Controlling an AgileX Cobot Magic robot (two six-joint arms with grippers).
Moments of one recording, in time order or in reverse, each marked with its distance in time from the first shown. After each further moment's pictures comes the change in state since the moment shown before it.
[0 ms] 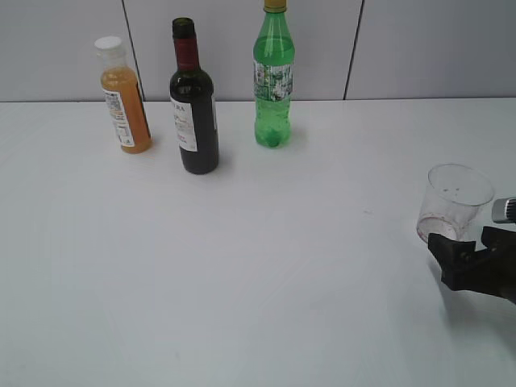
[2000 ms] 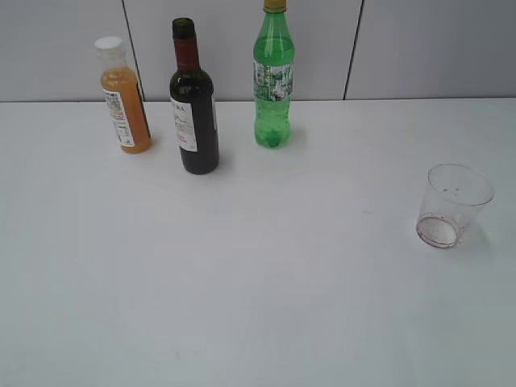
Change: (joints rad) left arm 0.000 0.000 0.000 0.000 0.001 0.000; right arm 0.000 -1.132 -0.172 0.251 0.941 -0.133
